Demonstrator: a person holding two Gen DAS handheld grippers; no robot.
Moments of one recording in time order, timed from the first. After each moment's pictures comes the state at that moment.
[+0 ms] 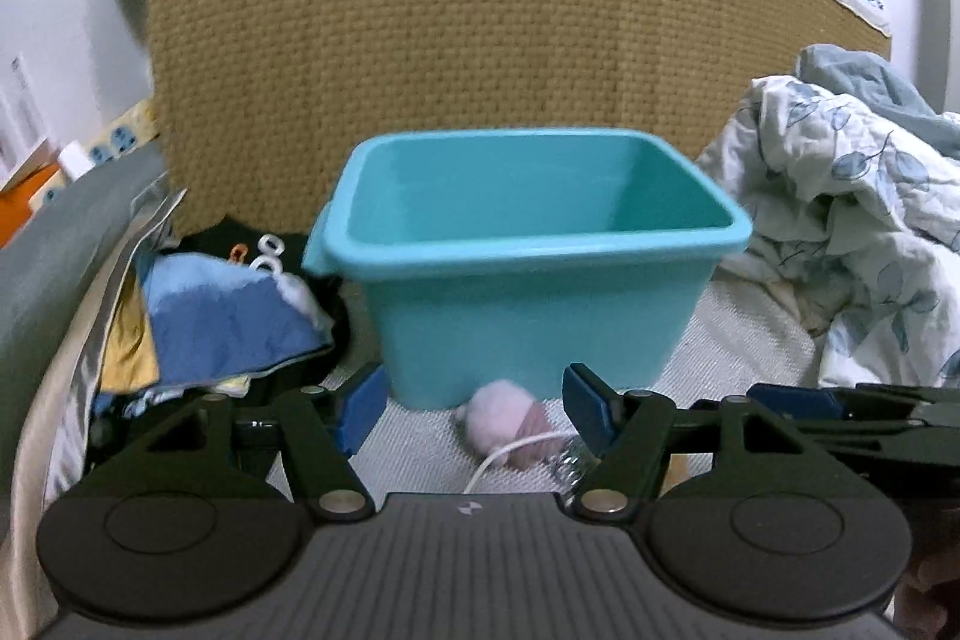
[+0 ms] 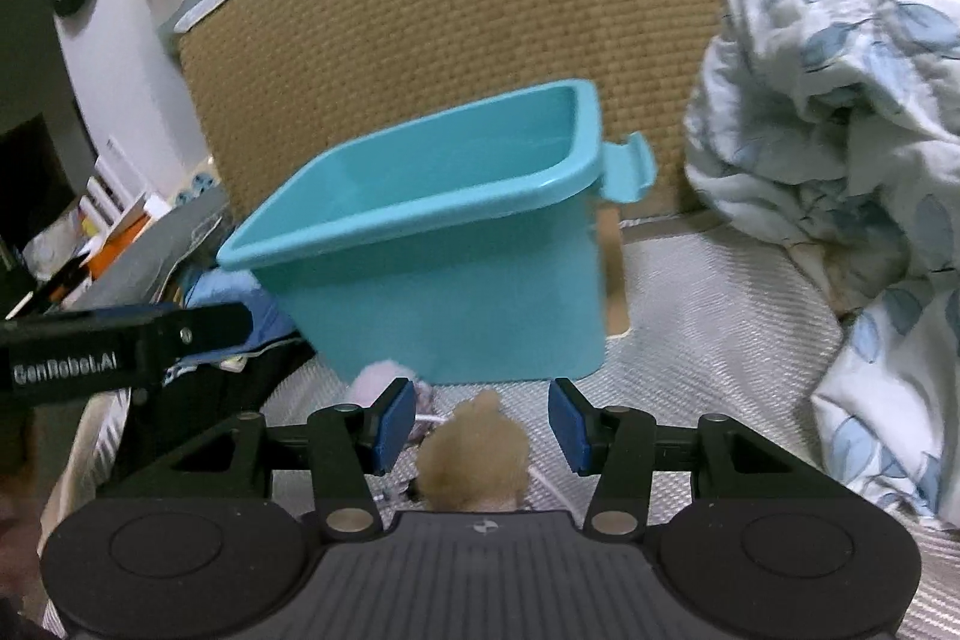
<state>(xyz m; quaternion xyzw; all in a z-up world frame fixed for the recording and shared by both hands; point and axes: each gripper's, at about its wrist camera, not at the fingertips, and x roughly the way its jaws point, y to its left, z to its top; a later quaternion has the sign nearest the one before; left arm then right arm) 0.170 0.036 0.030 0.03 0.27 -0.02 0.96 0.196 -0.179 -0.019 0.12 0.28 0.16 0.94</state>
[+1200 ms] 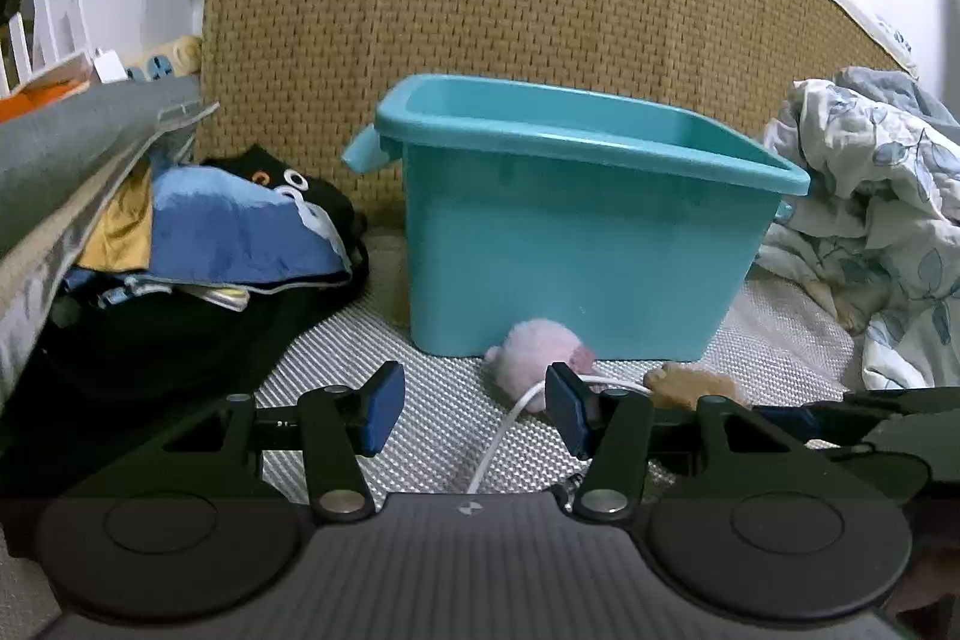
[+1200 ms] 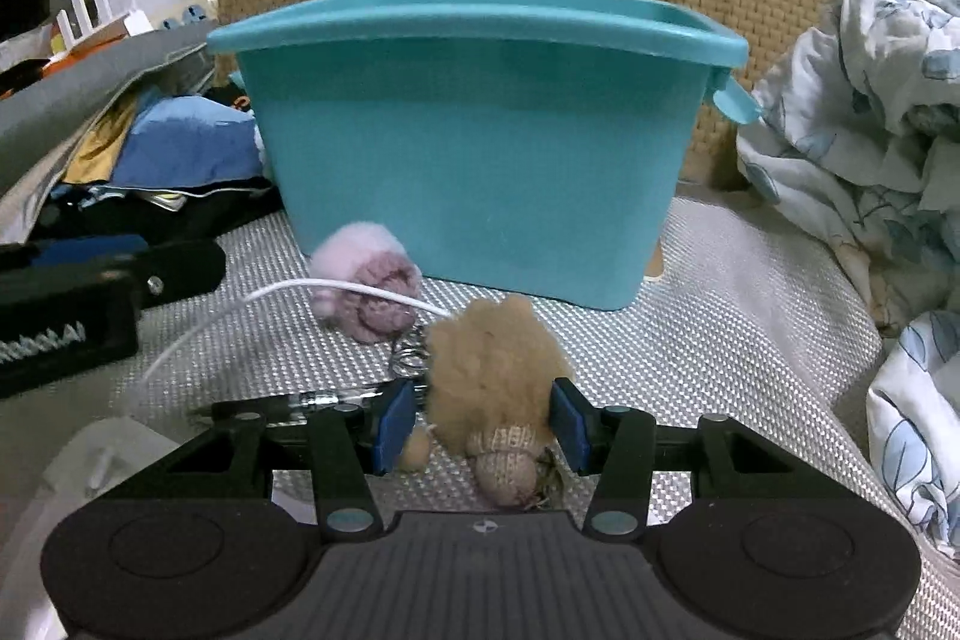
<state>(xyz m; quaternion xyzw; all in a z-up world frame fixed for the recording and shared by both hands) 0.162 0.058 -0.048 -0.04 0.24 -0.02 0.97 0.209 -0.112 -0.079 -0.04 0.31 0.12 0.94</state>
